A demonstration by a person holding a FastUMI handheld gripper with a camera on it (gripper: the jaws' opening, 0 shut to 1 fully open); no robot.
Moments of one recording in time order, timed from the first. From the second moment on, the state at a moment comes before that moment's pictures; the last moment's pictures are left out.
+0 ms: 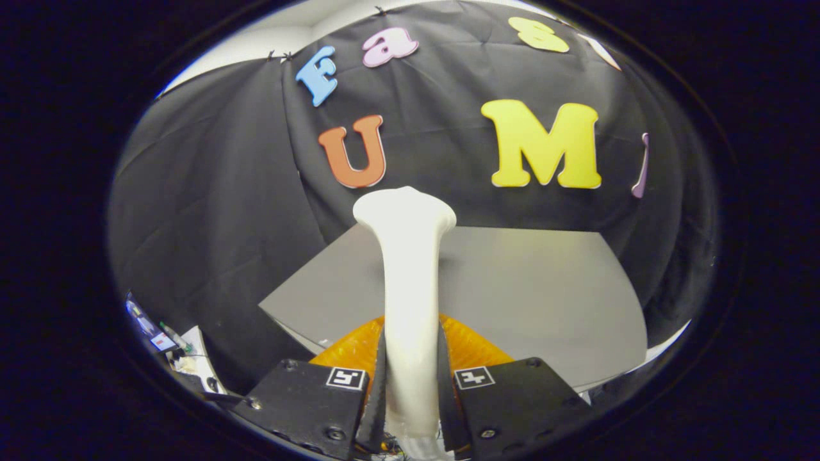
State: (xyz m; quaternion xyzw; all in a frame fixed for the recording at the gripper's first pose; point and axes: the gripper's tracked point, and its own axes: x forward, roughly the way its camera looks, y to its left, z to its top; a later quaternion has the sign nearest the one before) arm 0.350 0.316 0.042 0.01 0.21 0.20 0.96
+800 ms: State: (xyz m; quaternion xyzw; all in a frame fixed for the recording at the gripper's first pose) arm 0.205 0.026 0.215 0.10 0.02 0.09 0.99
